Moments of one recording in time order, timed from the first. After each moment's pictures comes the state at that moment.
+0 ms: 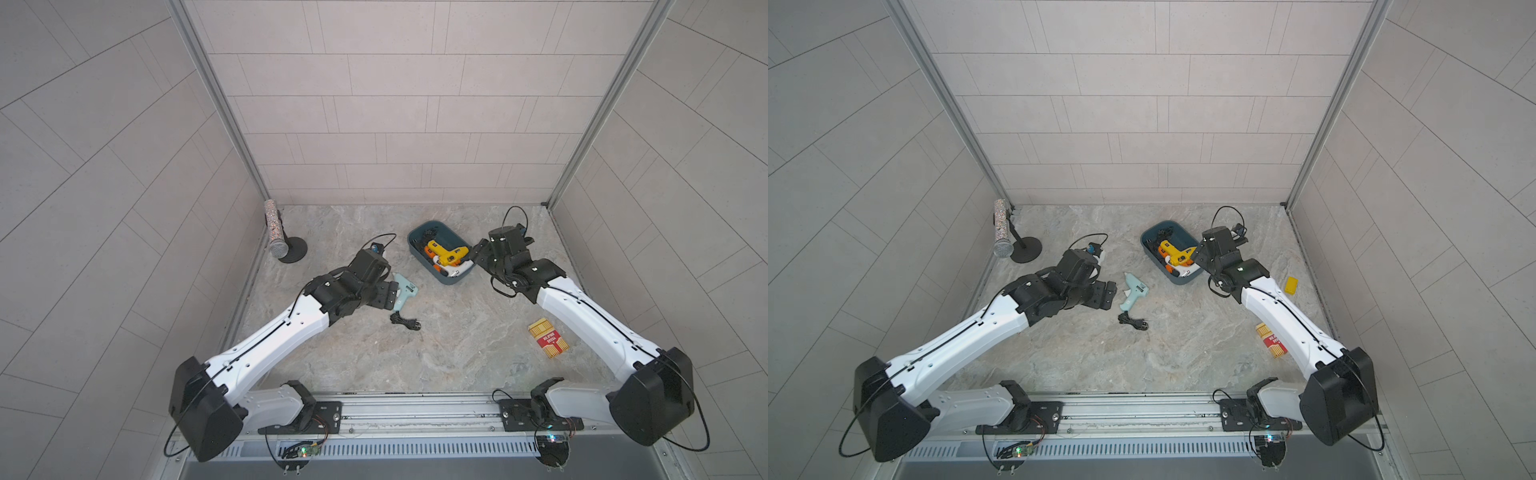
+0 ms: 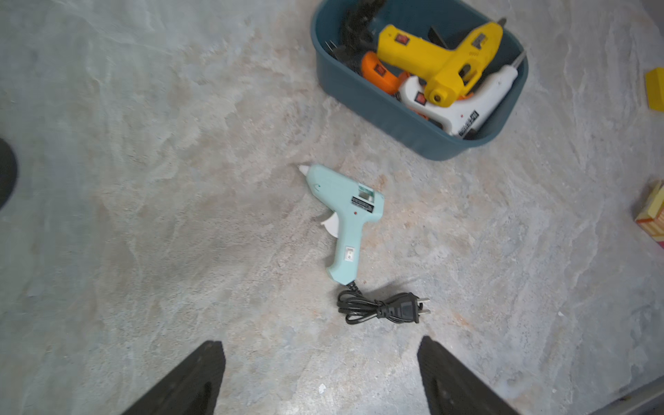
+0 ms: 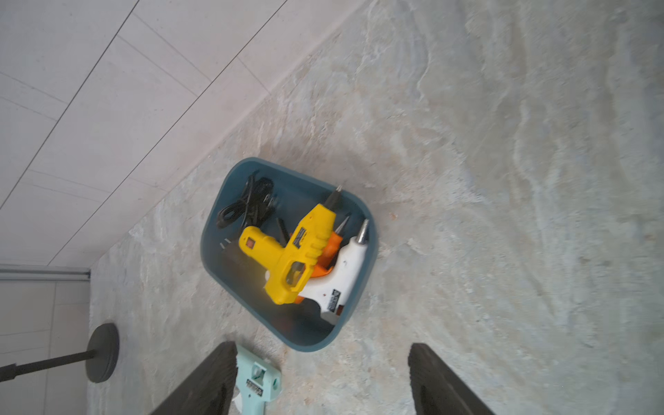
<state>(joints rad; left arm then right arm) -0.73 1.26 1.07 -0.75 -0.15 -0.36 0.34 1.26 1.07 -0.56 0.25 0.91</state>
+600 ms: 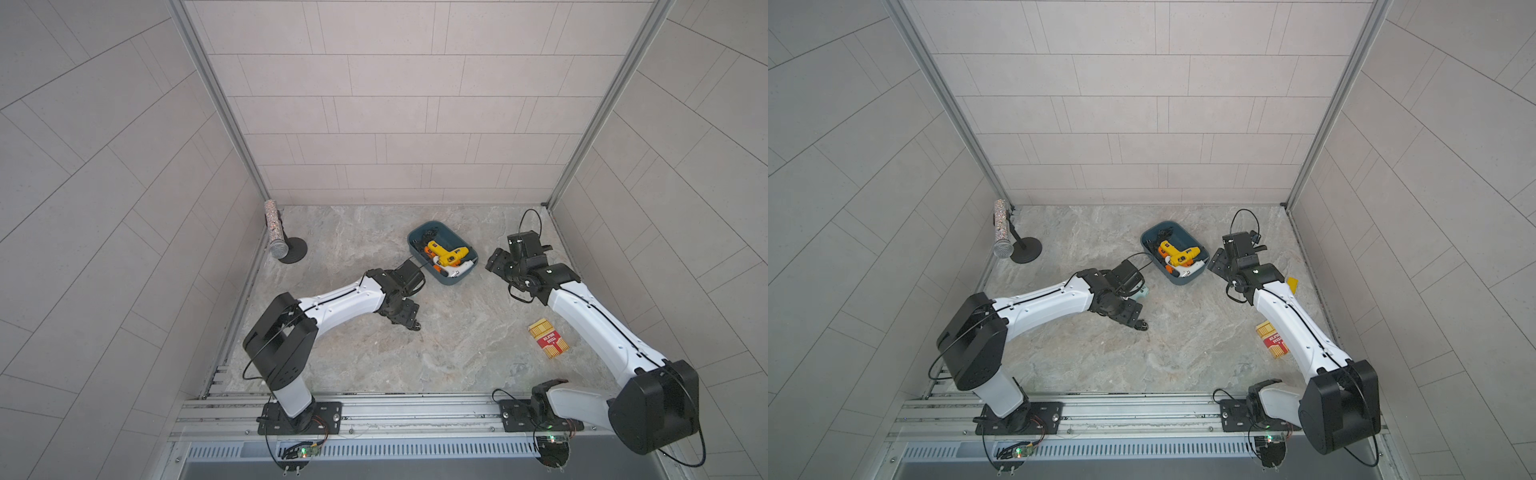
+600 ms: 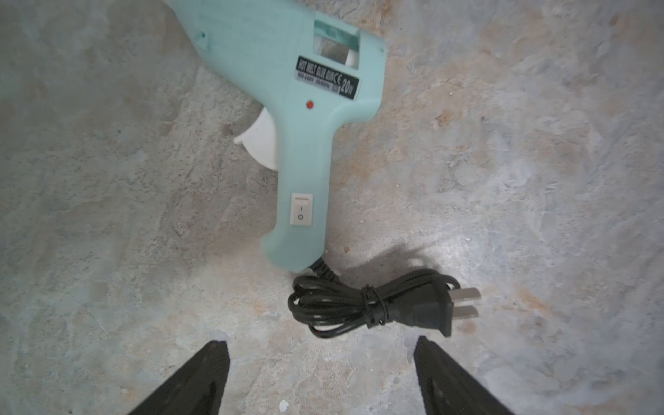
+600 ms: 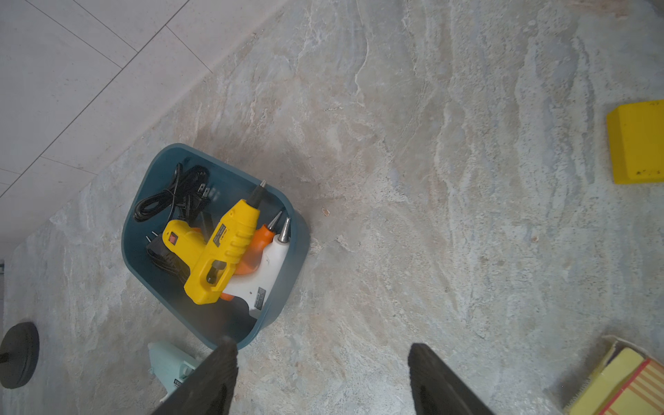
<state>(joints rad) -0.80 1.71 1.18 -0.80 -0.11 -0.37 0.21 1.23 1.00 -0.61 0.16 0.76</state>
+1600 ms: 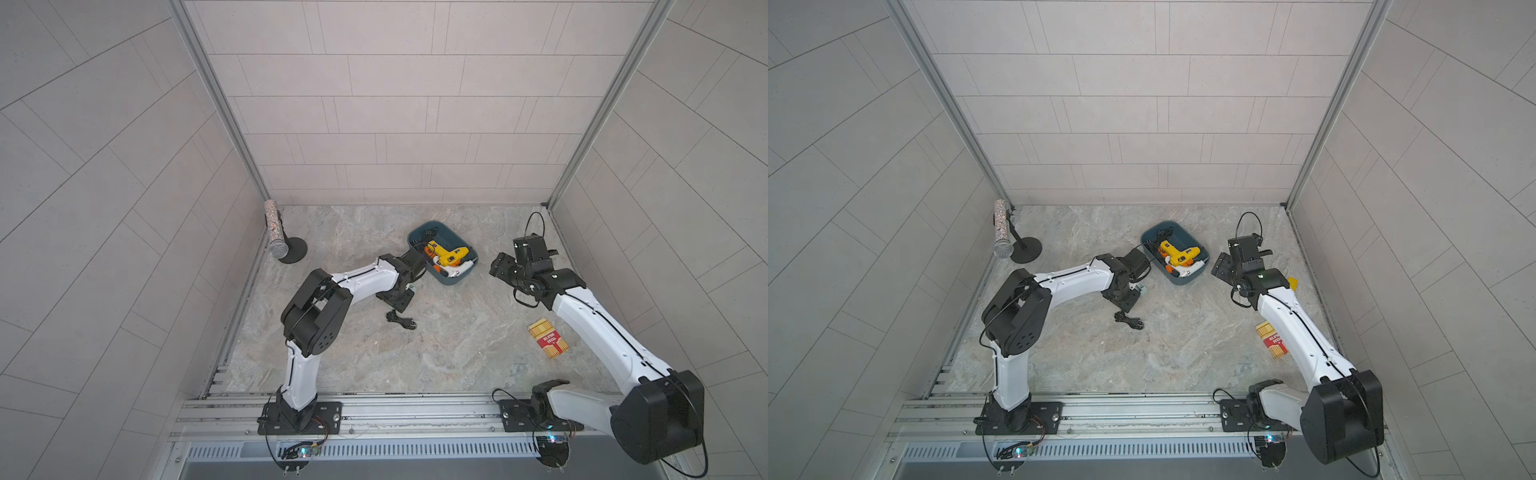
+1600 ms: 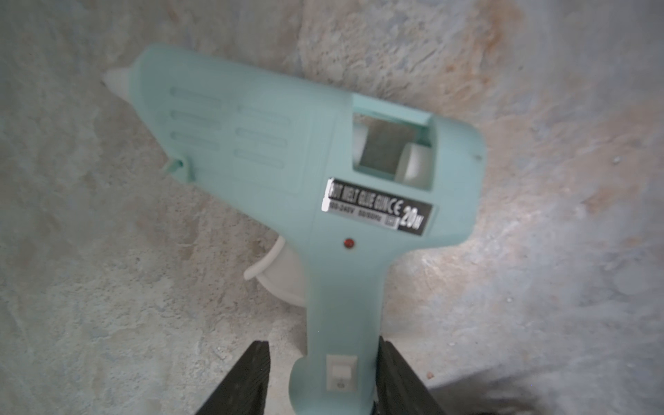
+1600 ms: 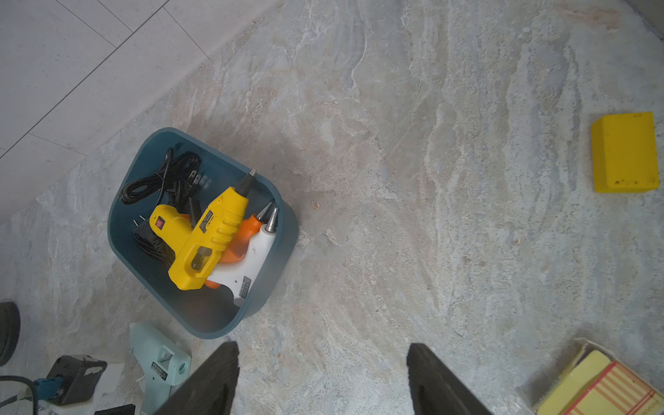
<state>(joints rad) -0.71 1.98 1.38 -0.83 -0.14 -0.13 0.18 1.18 0.96 -0.62 0.14 0.69</state>
